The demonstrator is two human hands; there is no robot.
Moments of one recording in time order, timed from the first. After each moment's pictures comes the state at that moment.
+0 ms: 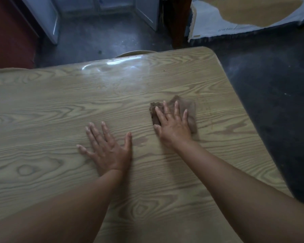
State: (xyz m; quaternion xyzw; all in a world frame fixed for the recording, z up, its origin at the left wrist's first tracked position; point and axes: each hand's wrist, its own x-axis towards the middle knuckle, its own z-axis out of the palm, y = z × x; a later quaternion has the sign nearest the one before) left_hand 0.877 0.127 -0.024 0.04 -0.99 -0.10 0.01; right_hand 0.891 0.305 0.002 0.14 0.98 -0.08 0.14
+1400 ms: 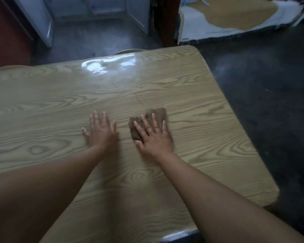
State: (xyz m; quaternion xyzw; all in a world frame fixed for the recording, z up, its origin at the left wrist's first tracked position) left_hand 0.872 0.085 0.004 -0.05 -0.98 -0.15 -0.13; right_hand 0.972 0.228 -0.005 0.09 0.99 -0.07 0.13
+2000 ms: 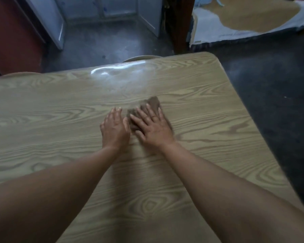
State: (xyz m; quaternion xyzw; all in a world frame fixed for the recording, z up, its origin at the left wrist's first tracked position) left_hand 0.821 0.116 0.007 -0.09 -0.97 -0.23 -0.06; right_hand 0.870 0.250 -0.014 -0.02 1.00 -0.06 0.06
